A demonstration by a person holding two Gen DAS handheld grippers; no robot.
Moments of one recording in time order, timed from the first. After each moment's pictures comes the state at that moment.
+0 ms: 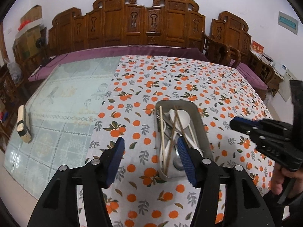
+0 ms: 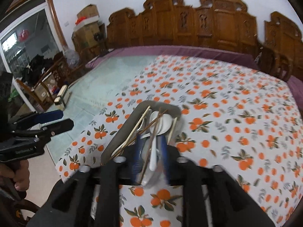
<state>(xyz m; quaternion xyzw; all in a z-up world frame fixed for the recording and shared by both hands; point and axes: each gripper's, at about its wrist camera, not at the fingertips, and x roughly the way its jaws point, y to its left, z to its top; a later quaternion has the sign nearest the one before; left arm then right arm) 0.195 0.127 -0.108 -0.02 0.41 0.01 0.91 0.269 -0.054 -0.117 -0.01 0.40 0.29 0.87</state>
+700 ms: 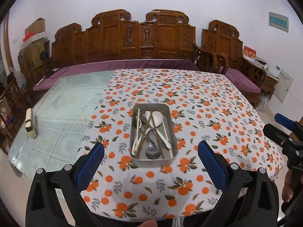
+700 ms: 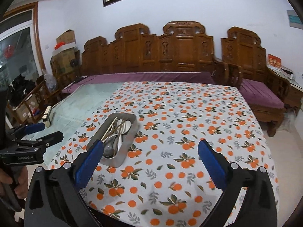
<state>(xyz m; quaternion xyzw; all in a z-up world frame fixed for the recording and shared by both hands) 0.123 0.051 -0.082 -0.01 0.36 0.02 0.93 0.153 -0.169 -0.064 0.01 0.31 0.17 0.93</state>
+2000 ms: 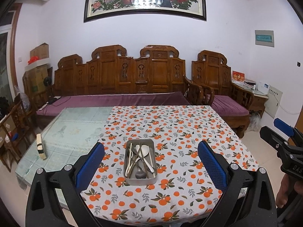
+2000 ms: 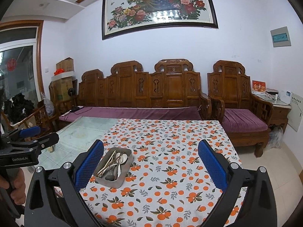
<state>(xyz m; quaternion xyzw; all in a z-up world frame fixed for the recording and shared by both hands) 0.049 0.010 0.023 0.00 0.24 0.00 0.97 0.069 -0.203 0.038 0.02 0.19 0.14 0.97</state>
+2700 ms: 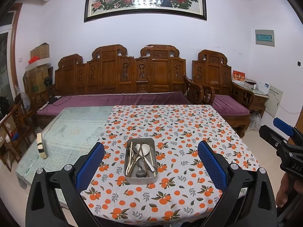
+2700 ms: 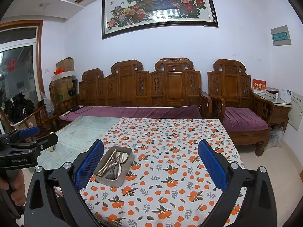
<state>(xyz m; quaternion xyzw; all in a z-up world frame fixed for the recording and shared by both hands) 0.049 0.010 0.021 0.00 0.25 0.00 0.97 0.070 -0.202 0.036 0.02 0.19 0.14 0.97</state>
